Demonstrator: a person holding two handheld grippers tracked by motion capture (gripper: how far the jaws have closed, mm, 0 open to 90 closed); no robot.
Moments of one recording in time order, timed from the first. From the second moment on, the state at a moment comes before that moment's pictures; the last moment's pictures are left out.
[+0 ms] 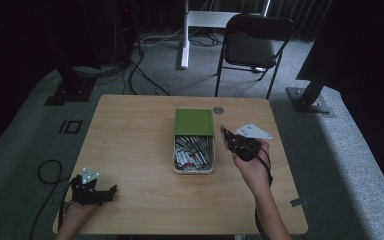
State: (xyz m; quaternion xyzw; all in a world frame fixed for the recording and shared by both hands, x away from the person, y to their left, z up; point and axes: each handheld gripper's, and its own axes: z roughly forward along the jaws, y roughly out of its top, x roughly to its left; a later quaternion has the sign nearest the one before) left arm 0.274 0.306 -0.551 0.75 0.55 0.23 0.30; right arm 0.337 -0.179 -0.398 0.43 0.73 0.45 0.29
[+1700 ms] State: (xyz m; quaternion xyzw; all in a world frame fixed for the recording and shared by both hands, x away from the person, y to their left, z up) left arm 0.274 0.306 -0.551 0.75 0.55 0.22 0.30; right arm 0.413 -0.244 -0.515 0.55 0.71 0.31 0.31
